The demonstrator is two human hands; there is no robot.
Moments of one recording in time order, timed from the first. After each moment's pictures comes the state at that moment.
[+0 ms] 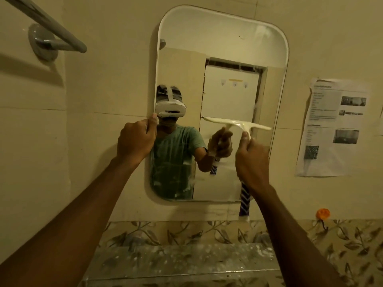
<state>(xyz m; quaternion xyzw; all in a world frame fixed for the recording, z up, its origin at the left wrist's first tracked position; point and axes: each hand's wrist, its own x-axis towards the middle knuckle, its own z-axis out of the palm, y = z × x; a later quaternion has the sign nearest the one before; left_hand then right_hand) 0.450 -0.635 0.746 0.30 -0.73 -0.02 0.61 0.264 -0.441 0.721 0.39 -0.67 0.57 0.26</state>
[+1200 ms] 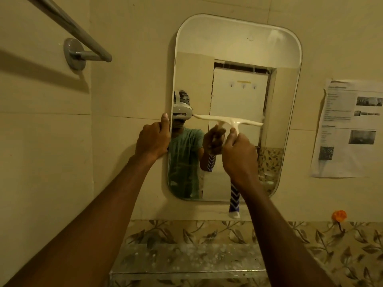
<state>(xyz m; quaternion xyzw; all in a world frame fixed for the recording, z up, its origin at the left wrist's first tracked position) 0.457 -0.633 0.753 0.30 -0.75 -0.17 0.56 0.320 -0.474 0.731 0.39 -0.68 0.57 0.24</state>
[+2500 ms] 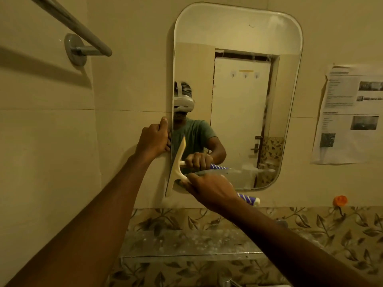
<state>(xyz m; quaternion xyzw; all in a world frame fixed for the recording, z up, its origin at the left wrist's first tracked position) 0.469 -0.628 0.736 0.31 -0.74 -0.29 0.52 0.341 -0.490 0.642 0.68 -0.65 0.17 0.29</state>
